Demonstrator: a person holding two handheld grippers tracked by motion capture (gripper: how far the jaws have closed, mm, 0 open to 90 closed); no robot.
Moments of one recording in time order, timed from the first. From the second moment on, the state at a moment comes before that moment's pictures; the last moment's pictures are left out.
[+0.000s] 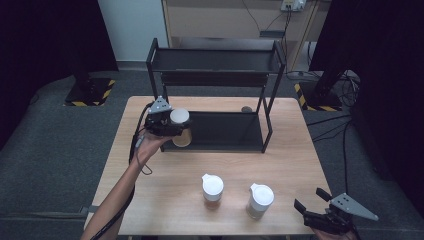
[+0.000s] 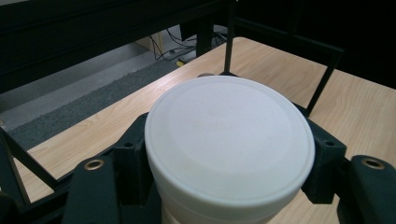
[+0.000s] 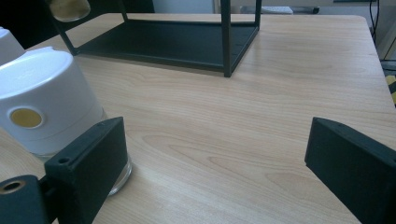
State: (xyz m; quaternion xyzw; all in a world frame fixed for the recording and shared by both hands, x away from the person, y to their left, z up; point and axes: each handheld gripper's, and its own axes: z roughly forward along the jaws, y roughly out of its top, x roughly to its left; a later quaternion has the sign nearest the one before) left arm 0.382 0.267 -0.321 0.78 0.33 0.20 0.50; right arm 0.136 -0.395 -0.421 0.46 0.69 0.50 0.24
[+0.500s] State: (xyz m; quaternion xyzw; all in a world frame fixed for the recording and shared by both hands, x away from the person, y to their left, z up) left arm 0.403 0.240 -0.334 0.76 0.38 0.24 0.48; right arm 0.136 -0.398 -0.422 0.46 0.69 0.50 0.24
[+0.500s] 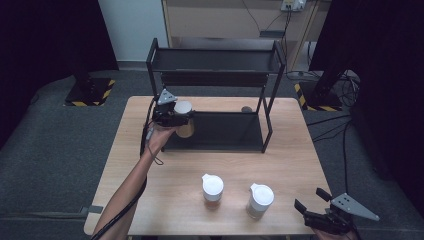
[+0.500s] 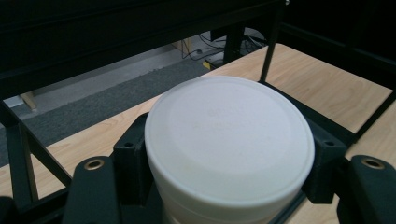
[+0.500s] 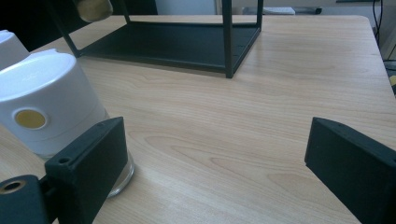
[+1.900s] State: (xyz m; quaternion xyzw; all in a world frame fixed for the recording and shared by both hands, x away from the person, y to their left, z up) left arm 0.420 0.221 -0.385 0.74 0.45 0.25 0.44; right arm 0.136 -0.400 -0.423 0.46 0.69 0.50 0.23
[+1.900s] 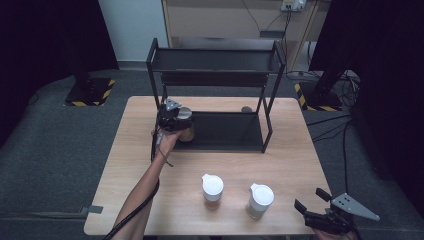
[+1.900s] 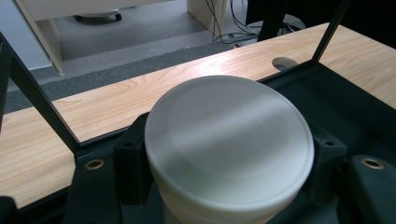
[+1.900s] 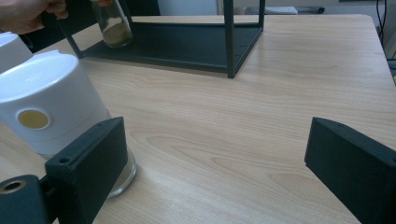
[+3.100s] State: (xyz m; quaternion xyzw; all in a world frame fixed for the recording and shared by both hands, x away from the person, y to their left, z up) left arm 0.408 0.222 -0.352 0.74 0.40 0.25 0.48; right arm 0.136 -0.400 -0.423 0.46 0.69 0.51 0.23
